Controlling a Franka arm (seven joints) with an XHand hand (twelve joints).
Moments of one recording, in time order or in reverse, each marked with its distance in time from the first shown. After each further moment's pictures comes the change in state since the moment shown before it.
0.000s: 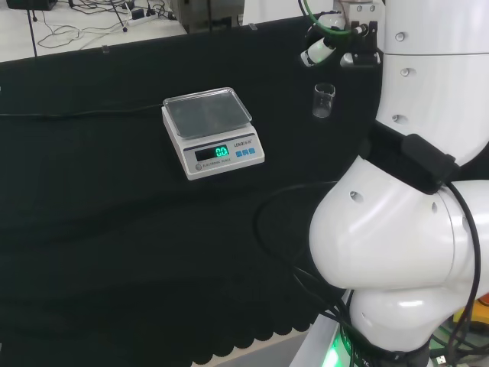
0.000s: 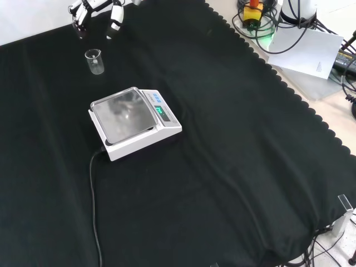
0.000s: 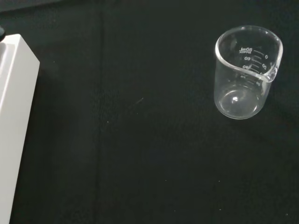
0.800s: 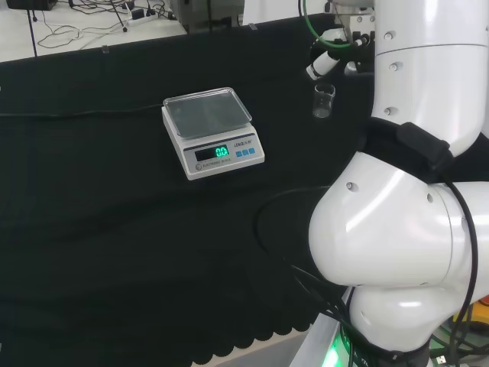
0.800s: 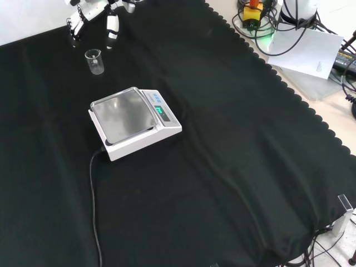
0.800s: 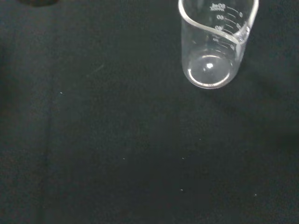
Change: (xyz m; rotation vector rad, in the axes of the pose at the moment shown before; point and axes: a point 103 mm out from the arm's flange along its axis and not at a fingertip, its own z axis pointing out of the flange) arm -0.031 0.025 0.030 0.106 -0.019 0.034
